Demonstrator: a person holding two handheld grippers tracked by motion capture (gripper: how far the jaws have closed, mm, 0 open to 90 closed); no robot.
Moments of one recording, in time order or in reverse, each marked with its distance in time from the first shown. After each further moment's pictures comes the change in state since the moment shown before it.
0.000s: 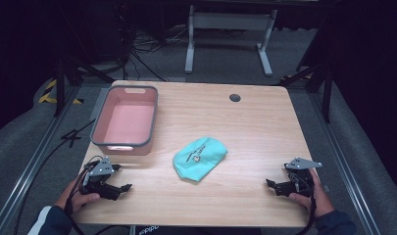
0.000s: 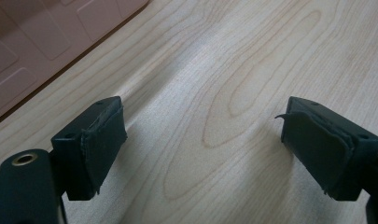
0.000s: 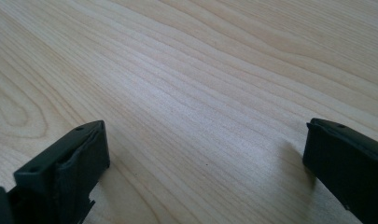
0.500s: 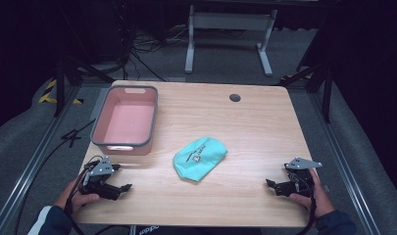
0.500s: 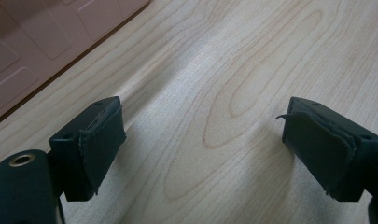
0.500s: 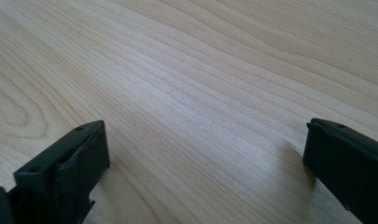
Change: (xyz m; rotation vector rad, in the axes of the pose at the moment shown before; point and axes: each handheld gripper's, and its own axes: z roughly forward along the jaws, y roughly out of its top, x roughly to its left) left arm 0.000 0.000 0.001 -0.002 0.000 -0.011; right arm 0.000 0.000 0.000 0.001 0.000 0.002
